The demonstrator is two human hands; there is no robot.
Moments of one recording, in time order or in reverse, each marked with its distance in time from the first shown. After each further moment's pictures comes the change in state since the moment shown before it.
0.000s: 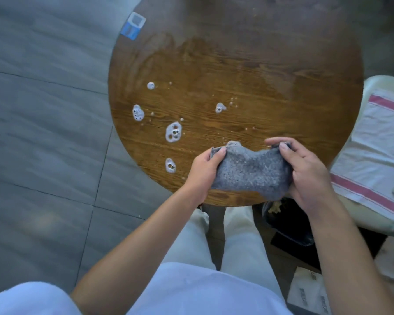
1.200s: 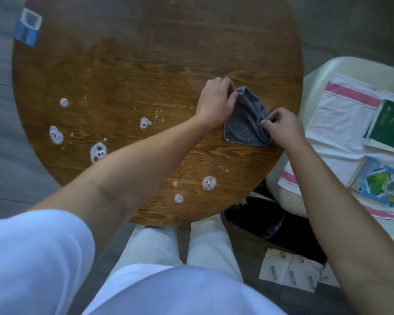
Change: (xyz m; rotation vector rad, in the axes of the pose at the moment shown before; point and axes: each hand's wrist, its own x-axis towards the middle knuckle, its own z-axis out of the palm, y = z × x) left_hand 0.226 0.103 0.242 1.180 0.099 0.631; right_hand 0.237 -0.006 -0.224 -0.862 0.256 0.172
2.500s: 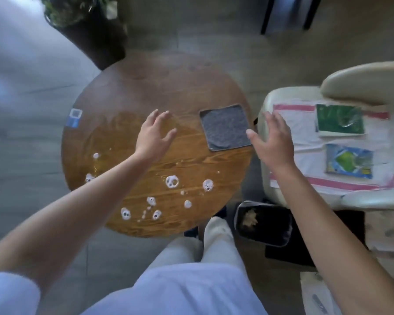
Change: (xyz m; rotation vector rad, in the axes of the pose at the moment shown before) left_hand -0.169 -0.005 -0.146 0.135 0.097 0.070; right_hand -0.224 0.023 -0.053 0.188 0.495 -0.286
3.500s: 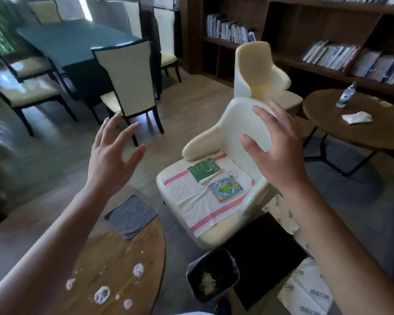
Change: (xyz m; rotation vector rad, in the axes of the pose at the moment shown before) left_hand -0.135 0.300 -0.103 -0.043 0.281 1.028; right_hand -0.263 -0.005 -0.327 -0.139 0.957 -0.121
